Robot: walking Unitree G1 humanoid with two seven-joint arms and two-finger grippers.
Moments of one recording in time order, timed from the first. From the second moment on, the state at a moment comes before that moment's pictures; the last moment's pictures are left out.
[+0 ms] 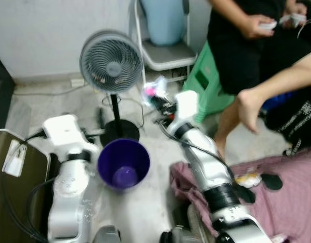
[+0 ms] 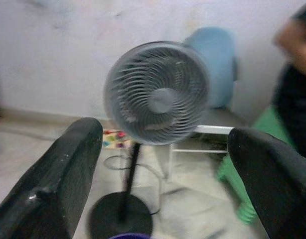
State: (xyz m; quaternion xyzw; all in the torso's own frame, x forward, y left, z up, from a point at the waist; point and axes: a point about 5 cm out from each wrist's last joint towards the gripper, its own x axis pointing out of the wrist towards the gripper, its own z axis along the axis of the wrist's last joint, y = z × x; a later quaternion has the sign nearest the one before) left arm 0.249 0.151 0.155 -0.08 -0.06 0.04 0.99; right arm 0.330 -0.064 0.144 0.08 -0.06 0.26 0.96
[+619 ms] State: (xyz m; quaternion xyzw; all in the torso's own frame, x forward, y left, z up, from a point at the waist) left arm 0.249 0.150 0.154 -0.08 -0.06 0.04 0.99; right arm 0.330 -0.067 0.146 0.07 -0.07 0.26 0.96
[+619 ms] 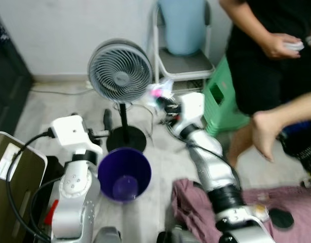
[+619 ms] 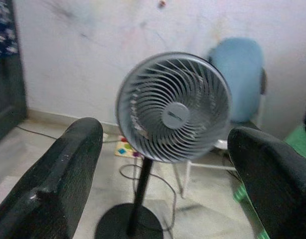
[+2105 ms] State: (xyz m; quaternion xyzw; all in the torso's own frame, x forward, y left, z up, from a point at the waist) left arm 0.218 0.171 0.160 0.04 -0.07 -0.04 1.00; right arm 0.339 -0.094 0.093 0.07 0.13 0.06 0.99
